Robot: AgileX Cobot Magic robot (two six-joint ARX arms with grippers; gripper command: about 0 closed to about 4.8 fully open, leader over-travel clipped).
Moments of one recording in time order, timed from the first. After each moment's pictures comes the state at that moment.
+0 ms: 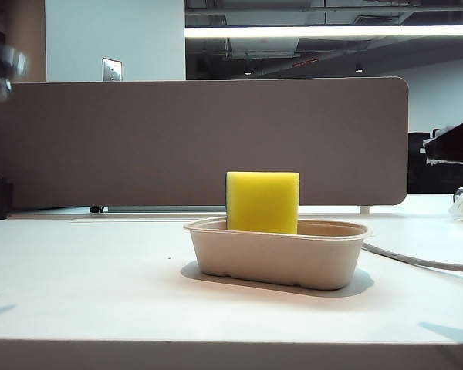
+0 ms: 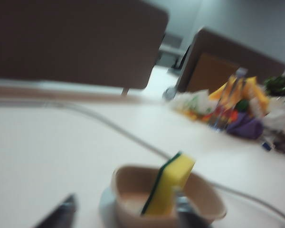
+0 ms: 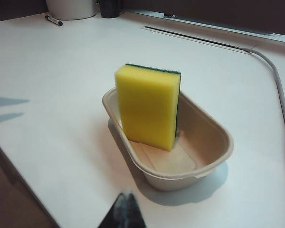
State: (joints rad) left arm -0.37 0.21 0.01 0.35 0.29 -0.31; right arm 0.74 0.11 0.01 -0.04 0.00 0.05
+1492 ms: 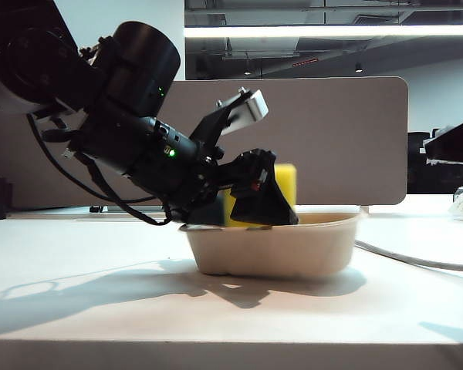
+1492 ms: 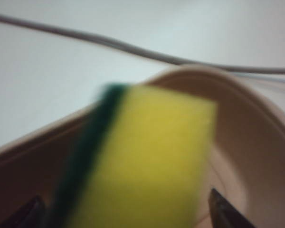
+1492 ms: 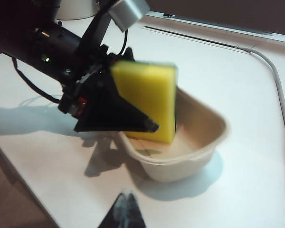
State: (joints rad) left arm -0.69 1.76 0.78 0.49 0.30 0.07; right arm 0.74 0.11 0.01 -0.04 0.00 0.05
